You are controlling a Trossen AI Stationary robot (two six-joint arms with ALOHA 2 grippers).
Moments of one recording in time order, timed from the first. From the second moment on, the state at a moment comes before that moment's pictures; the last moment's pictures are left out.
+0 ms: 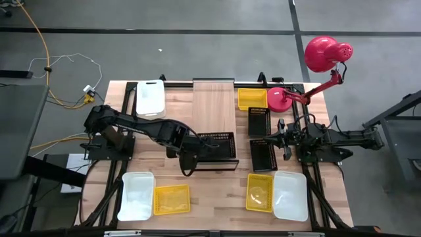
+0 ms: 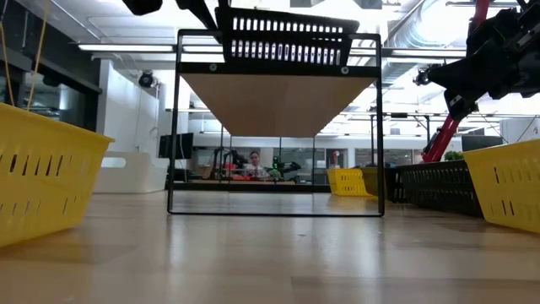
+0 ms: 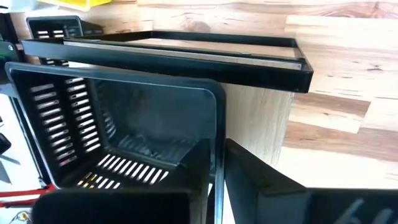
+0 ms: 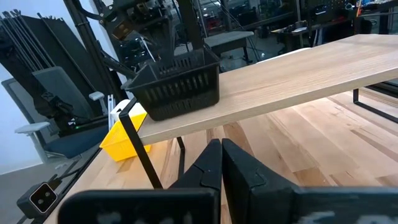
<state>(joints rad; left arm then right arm) -0.12 1.72 1.66 -1.15 -0.19 1.31 0.04 0.05 0.01 0.01 0.03 0.26</state>
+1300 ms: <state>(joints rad) -0.04 1.27 1.77 -1.05 -0.19 0.06 0.04 0.05 0.01 0.01 0.03 0.26</state>
